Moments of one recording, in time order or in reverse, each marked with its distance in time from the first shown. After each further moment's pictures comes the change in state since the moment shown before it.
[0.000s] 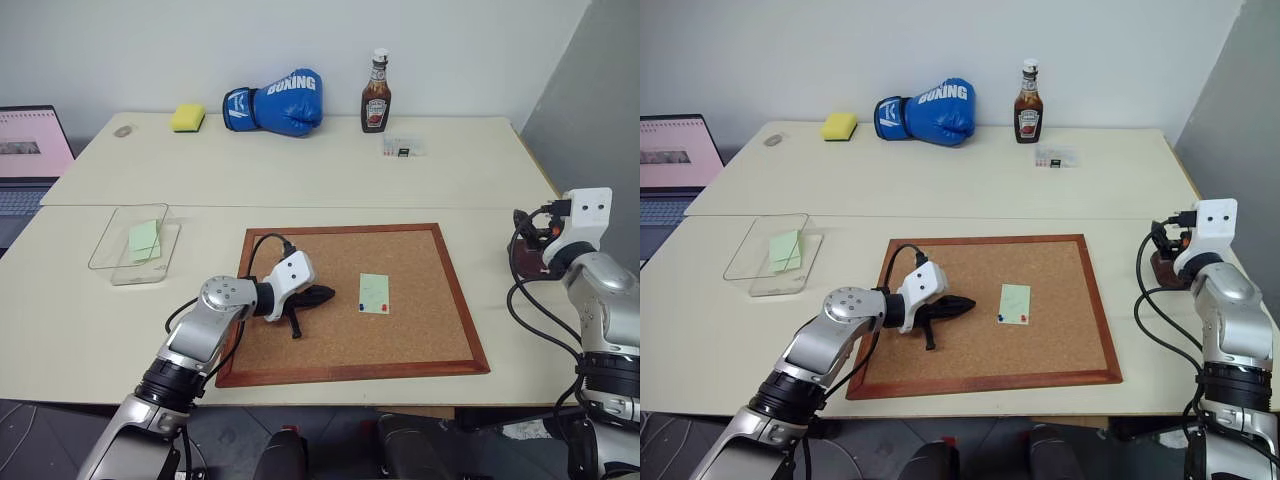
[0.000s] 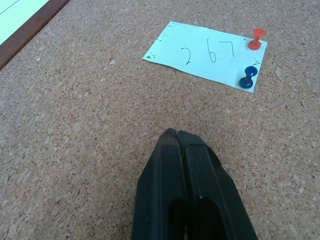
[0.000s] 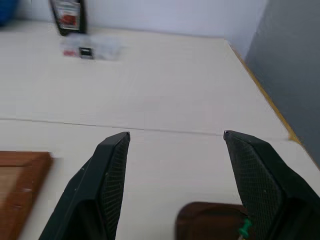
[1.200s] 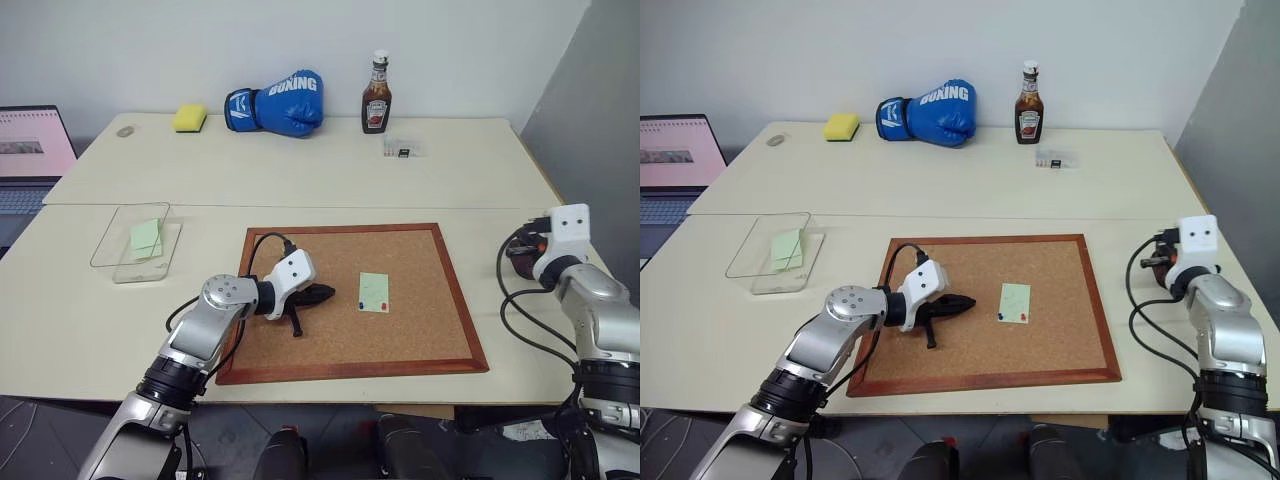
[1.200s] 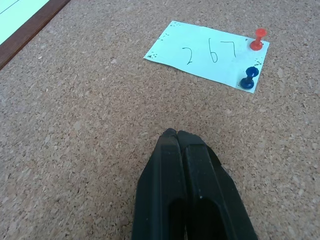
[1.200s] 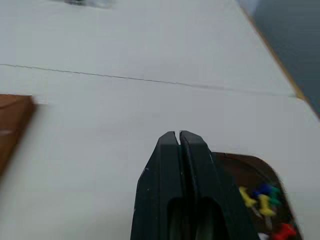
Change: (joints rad) left arm -0.012 -0.003 -0.003 0.017 0.000 0.008 0.007; right arm -0.029 0.016 -0.028 0.199 -0.098 0.006 -0.093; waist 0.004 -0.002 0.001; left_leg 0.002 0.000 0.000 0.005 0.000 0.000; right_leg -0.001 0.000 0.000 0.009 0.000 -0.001
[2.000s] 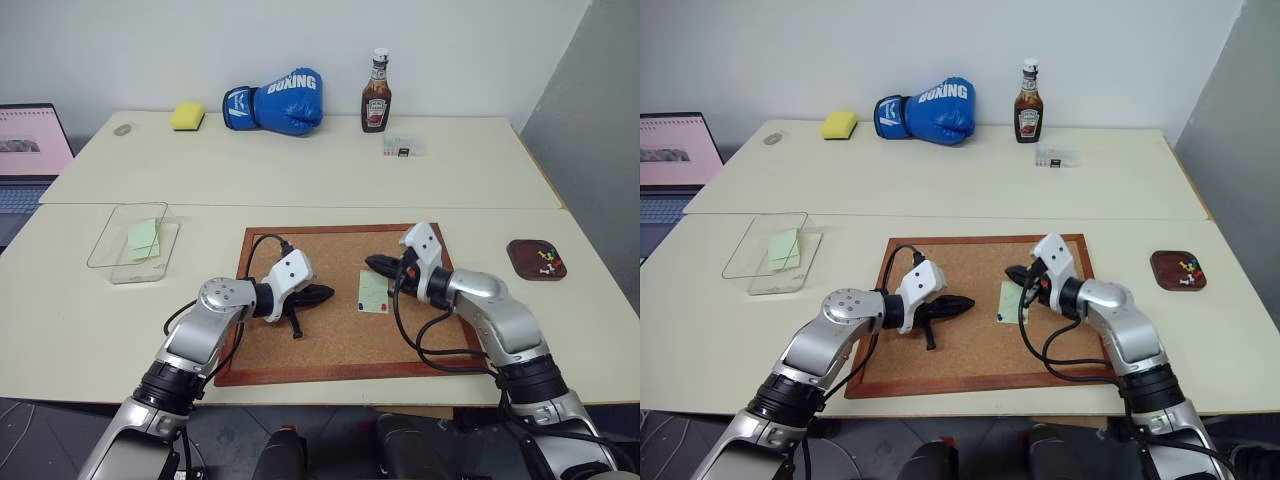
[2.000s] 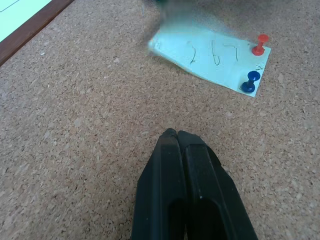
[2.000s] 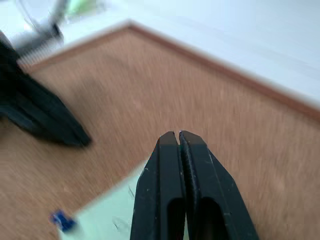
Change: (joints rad) left arm 0.027 0.000 0.015 -0.052 -0.020 0.039 0.019; right arm -0.034 0.195 0.460 -0.242 0.090 -0.049 0.419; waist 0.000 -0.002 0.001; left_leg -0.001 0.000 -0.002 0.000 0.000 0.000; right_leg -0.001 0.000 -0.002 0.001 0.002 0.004
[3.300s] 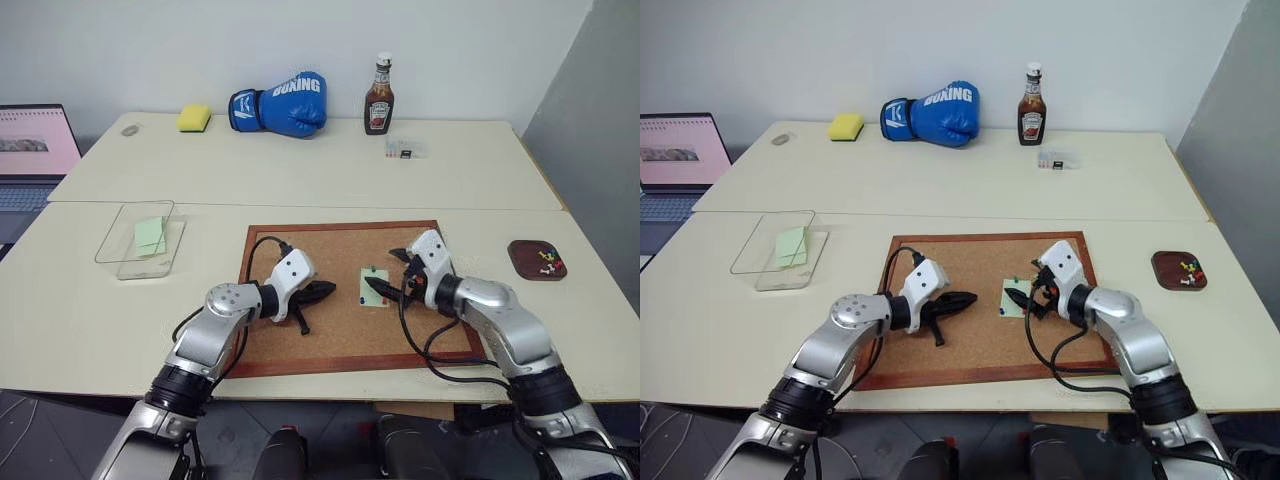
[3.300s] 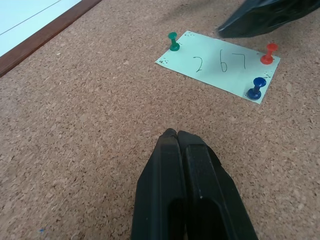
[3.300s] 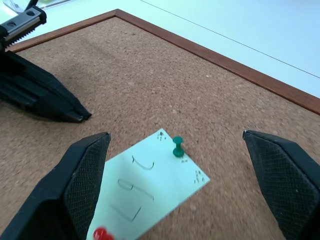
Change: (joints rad) left arm 0.015 -0.051 0.015 0.038 -0.011 -0.046 0.081; right arm 0.051 -0.039 0.052 0.043 -0.049 -0.036 -0.066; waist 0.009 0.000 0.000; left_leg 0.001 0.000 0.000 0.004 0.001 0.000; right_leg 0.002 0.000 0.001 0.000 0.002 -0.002
